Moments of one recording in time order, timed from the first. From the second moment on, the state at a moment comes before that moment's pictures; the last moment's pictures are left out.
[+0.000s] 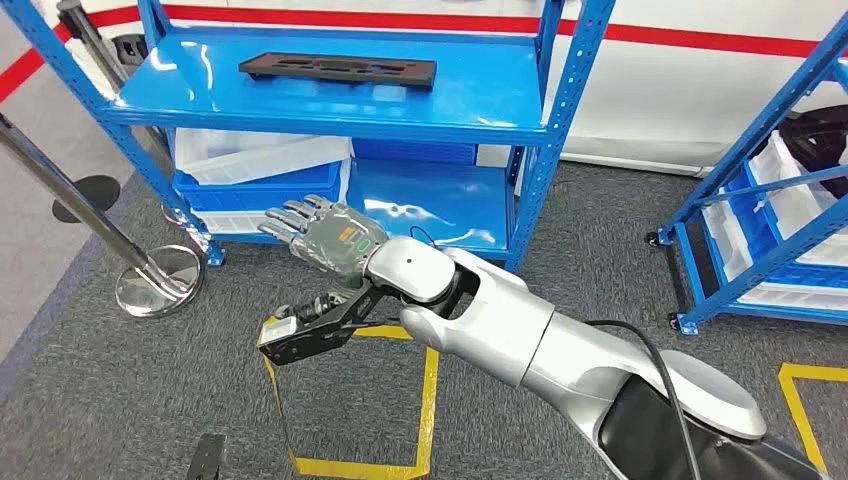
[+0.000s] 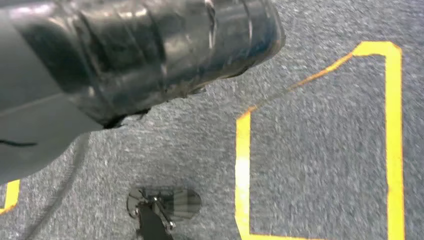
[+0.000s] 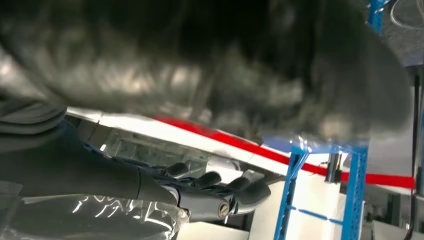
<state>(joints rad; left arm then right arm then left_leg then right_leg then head) -0.10 0.11 -0.61 -0.27 0.68 0.24 -0.46 -1.06 0.14 1.17 -0.96 0.66 0.09 0.10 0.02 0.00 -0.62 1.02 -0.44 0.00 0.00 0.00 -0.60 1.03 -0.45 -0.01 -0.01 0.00</state>
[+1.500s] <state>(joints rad) -0.08 0.13 -0.61 -0.27 0.76 0.24 -0.47 -1.10 0.31 1.13 -0.72 0.61 -0.04 0.01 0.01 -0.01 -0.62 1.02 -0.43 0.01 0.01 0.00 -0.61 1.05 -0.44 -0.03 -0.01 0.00</state>
